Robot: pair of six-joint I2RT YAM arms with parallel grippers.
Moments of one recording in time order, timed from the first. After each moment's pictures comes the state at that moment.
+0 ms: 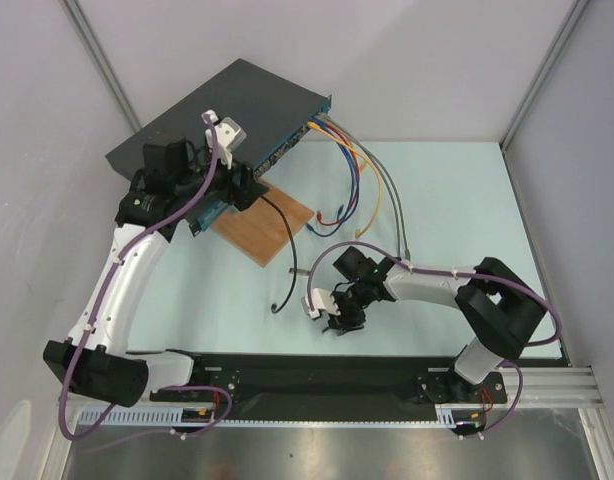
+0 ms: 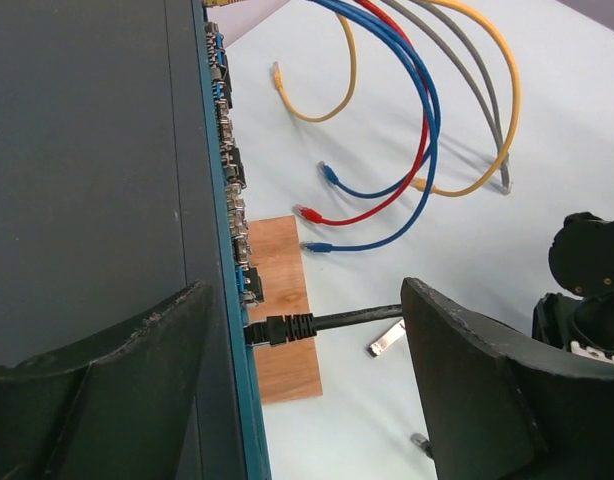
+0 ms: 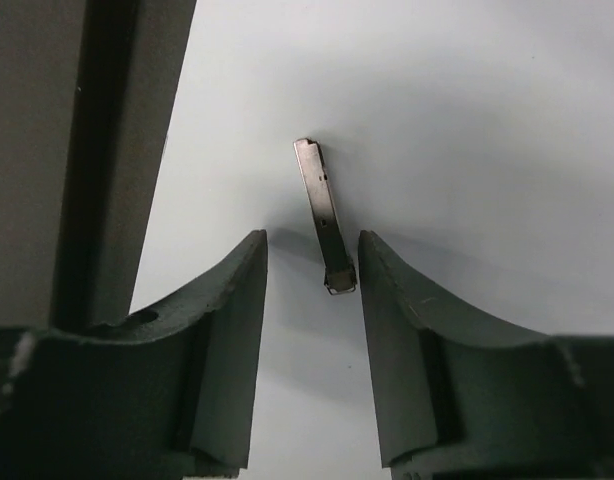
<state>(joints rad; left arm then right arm) -0.22 1.26 1.42 -0.54 0.56 0.23 0.86 1.62 0.85 -0.42 -0.62 -0.93</state>
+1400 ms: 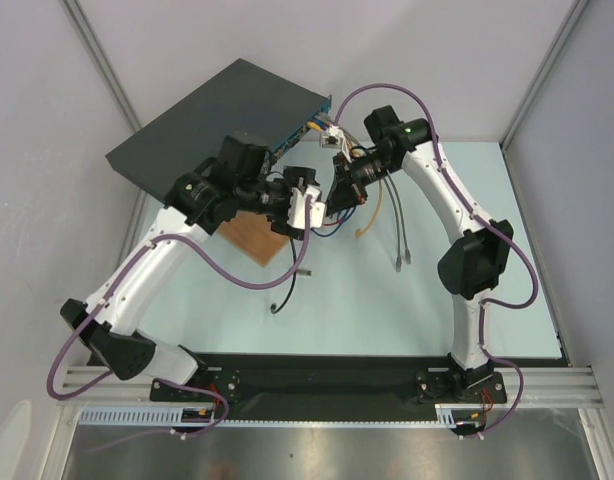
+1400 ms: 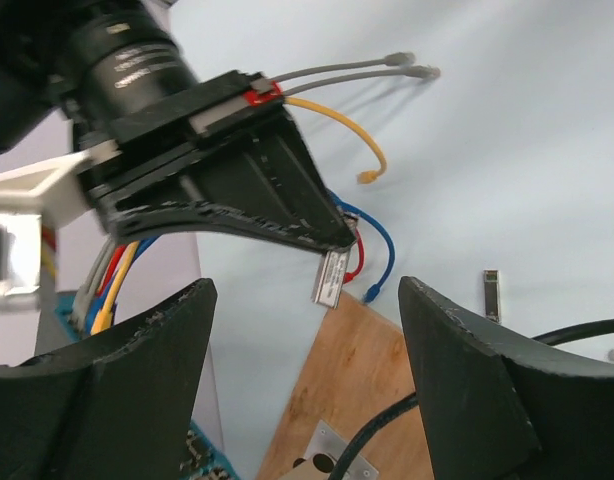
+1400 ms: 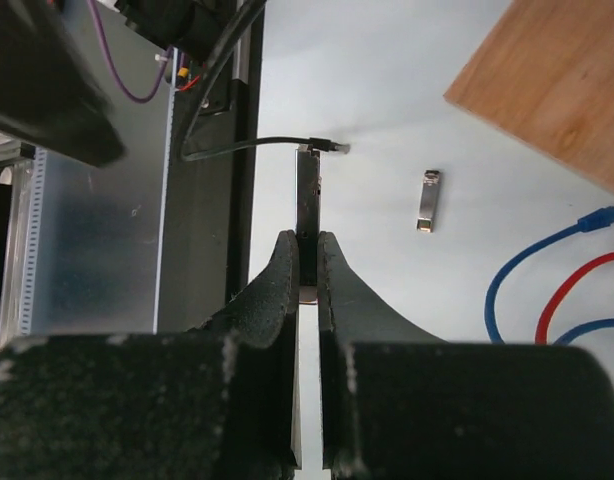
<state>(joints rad) -0.63 1.43 1.69 -0.90 0.59 1.16 0.43 2.05 2.20 -1.32 -1.14 -0.66</state>
